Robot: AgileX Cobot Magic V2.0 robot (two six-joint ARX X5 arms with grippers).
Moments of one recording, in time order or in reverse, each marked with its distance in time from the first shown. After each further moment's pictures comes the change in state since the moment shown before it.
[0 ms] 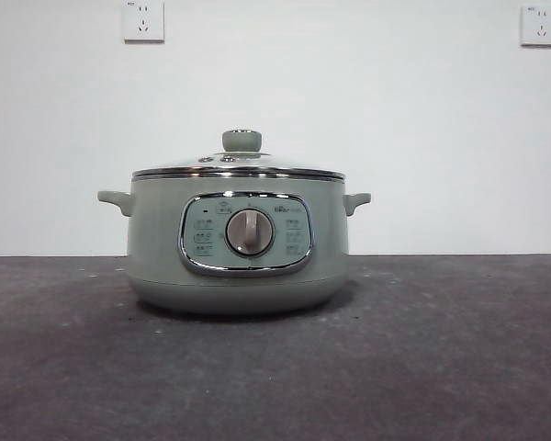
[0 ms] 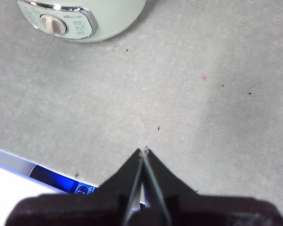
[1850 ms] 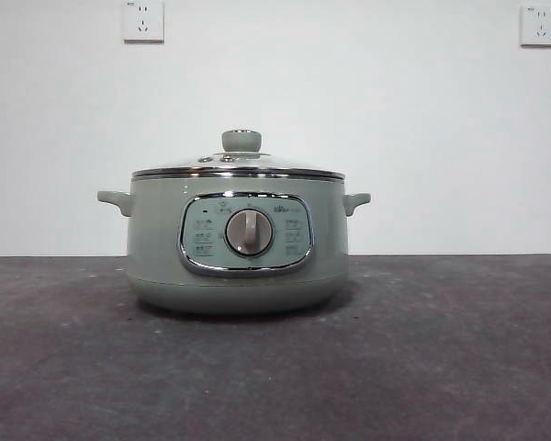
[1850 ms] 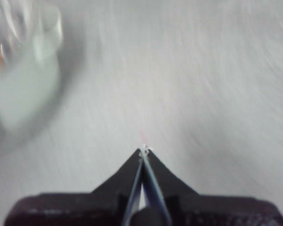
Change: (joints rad) left arm -0.001 -0.048 -0.058 0.015 0.012 -0.047; right arm -0.358 -0.240 -0.526 0.702 0.080 -0.095
